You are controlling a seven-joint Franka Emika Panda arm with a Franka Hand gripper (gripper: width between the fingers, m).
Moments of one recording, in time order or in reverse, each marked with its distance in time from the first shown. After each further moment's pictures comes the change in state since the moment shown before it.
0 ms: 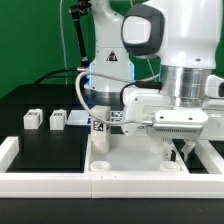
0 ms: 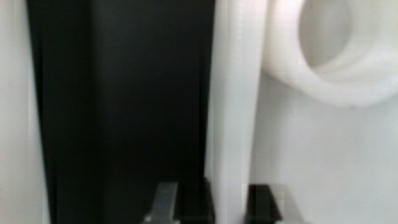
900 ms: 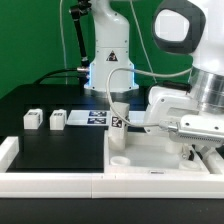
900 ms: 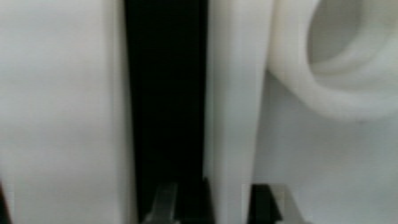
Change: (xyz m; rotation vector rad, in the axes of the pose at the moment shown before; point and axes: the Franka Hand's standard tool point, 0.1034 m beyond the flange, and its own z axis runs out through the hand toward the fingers) arm -0.002 0.026 0.001 0.060 0.123 0.039
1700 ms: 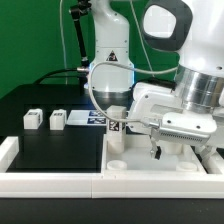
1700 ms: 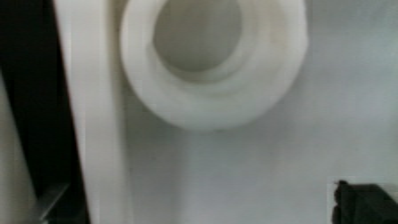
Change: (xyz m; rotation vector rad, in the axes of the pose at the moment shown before) arm -0.003 -0.030 0.001 0.040 0.010 0.030
